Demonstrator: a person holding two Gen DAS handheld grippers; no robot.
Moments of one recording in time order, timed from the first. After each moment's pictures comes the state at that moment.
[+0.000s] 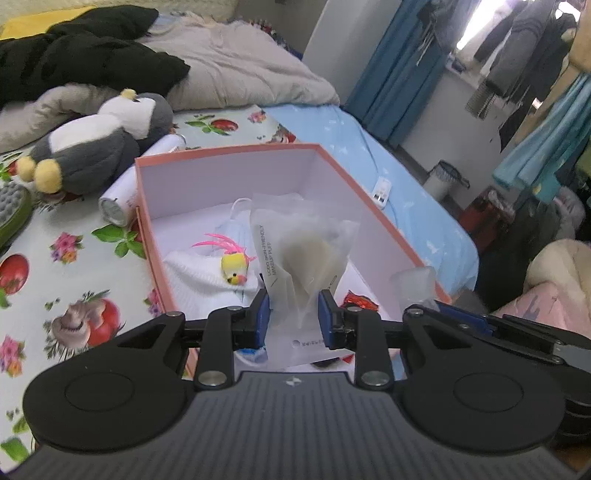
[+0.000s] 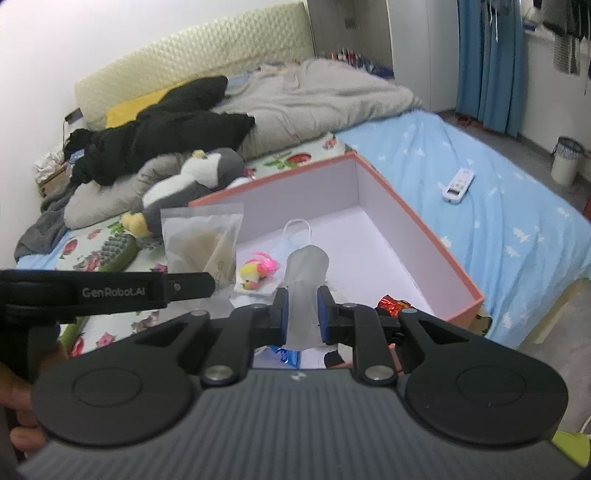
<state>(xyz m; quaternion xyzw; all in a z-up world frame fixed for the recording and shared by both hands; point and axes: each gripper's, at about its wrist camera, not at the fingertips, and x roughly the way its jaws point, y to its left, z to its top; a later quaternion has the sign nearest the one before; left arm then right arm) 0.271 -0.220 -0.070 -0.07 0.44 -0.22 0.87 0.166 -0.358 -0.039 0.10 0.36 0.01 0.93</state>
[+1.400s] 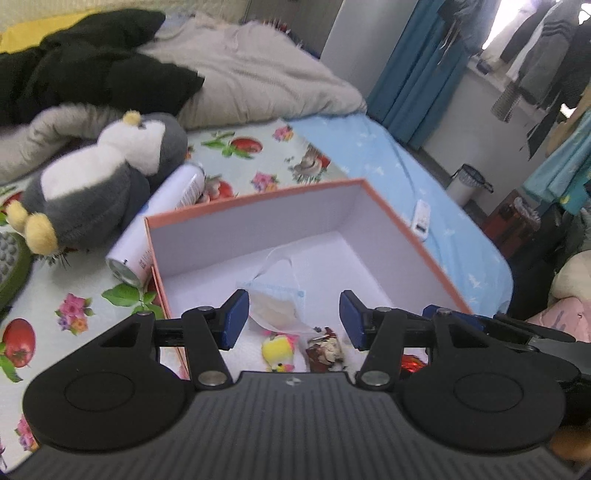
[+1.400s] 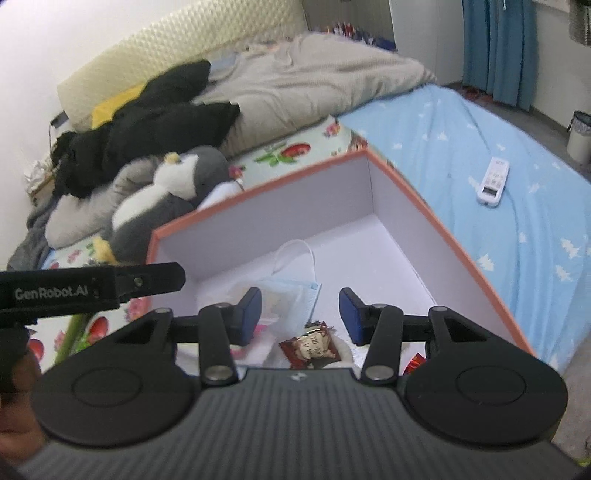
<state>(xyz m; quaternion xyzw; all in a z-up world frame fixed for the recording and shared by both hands) 0.372 -0.214 -0.071 -0.06 0.43 -0.20 0.88 0.284 -0.371 -0.074 0.13 0.40 0.02 0.91</state>
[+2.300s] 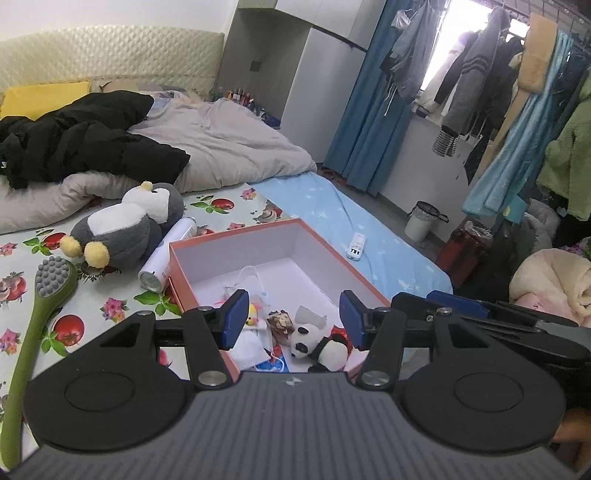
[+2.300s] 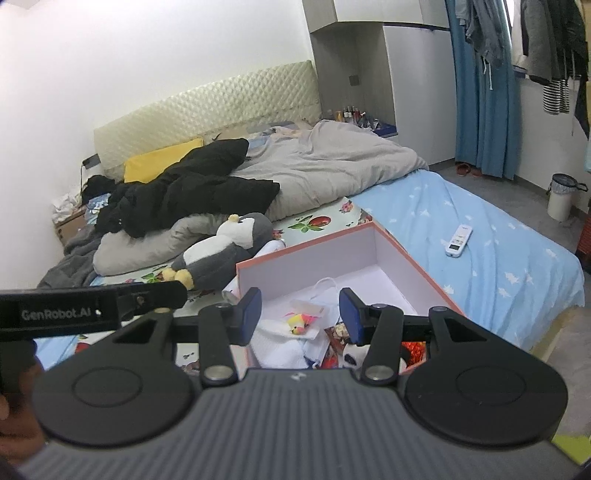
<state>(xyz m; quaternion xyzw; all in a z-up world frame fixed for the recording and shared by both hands) 0.160 -0.145 0.051 -0.06 0.33 -0.25 0.91 0.111 -0.322 0.042 0.10 0.27 0.01 0.96</state>
